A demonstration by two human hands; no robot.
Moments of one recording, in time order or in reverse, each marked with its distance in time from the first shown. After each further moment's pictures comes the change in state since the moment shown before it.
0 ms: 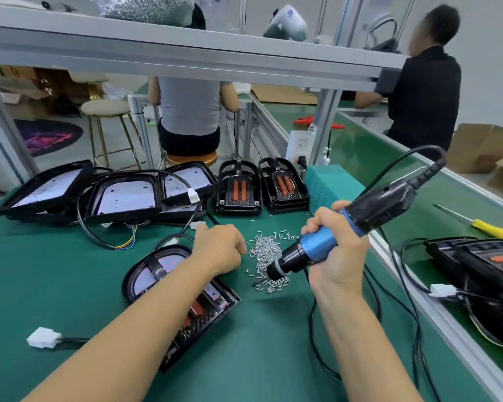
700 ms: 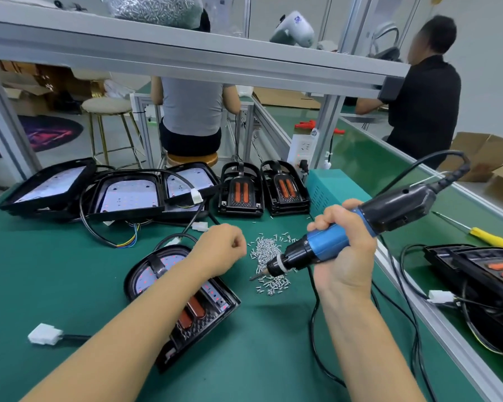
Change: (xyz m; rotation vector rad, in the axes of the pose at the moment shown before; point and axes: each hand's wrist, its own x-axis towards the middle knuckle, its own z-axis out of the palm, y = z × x) left_hand -0.015 -0.005 -0.006 -0.318 0.080 0.061; right_hand -0.005 -0.012 0.011 0.089 -0.013 -0.002
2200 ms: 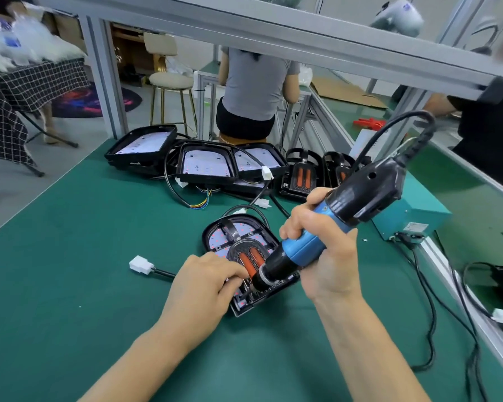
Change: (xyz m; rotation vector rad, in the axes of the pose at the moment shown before) left_hand -0.175 -0.043 -0.019 -0.081 0.345 -0.012; right_hand -0.079 0.055 0.059 -0.178 -0.493 0.234
